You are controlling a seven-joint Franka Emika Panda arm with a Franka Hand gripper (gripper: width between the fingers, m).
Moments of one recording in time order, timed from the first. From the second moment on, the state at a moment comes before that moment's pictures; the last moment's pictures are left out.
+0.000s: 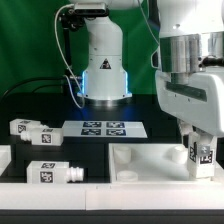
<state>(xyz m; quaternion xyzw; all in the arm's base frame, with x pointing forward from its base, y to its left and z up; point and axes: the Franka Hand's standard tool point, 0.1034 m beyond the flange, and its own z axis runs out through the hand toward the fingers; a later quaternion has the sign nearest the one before) 0.641 0.100 0.072 -0.78 0.62 0.00 0.07</state>
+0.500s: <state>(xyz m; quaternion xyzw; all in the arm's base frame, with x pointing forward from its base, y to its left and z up) 0.638 0.115 0.072 -0.95 0.31 -0.02 0.04</state>
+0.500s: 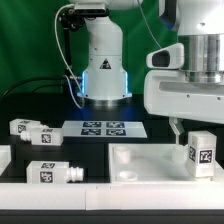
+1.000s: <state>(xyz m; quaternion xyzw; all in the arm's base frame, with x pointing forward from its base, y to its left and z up) 0.640 0.113 0.073 -1.00 0.05 -0.03 0.01</state>
